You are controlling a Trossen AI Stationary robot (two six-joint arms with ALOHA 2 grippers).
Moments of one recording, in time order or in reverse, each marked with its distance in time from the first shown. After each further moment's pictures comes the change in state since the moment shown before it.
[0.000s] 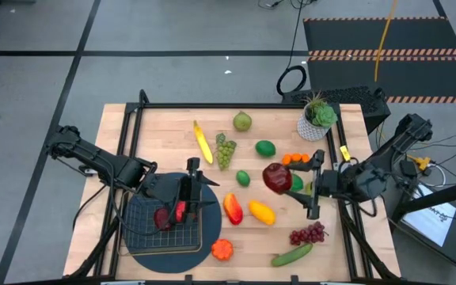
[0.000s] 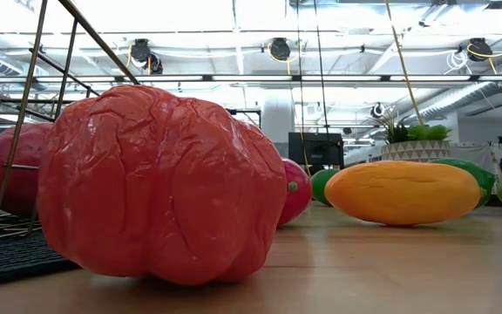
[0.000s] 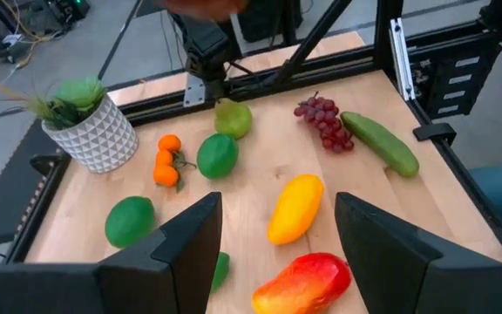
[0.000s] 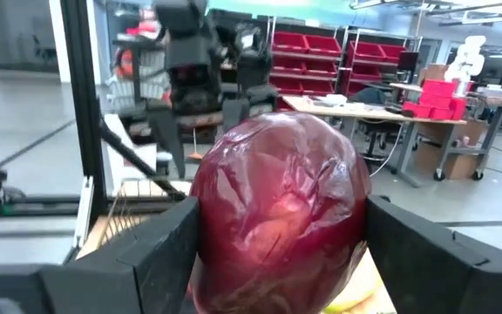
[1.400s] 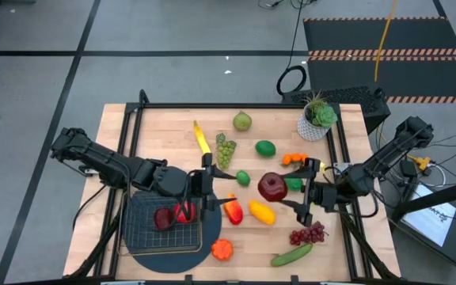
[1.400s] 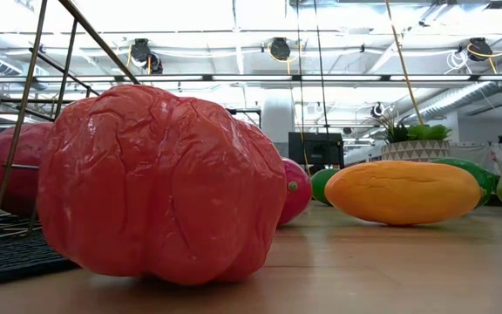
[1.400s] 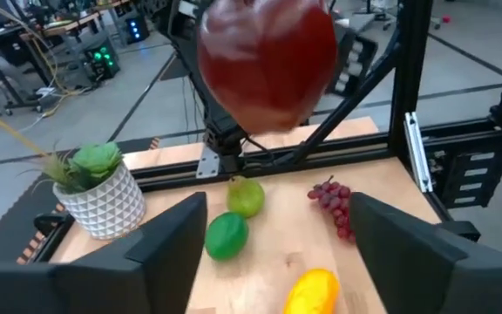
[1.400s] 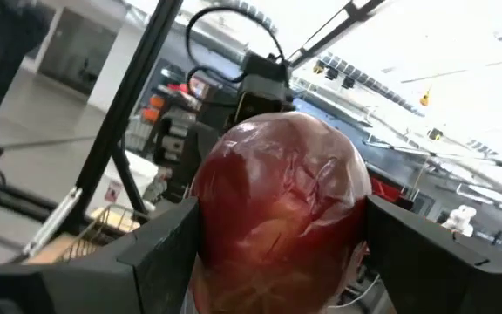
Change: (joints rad) left arm 0.065 0.082 0.000 0.336 0.016 0.060; right arm -0.066 0.070 -0.262 0.694 -0.265 -0.614
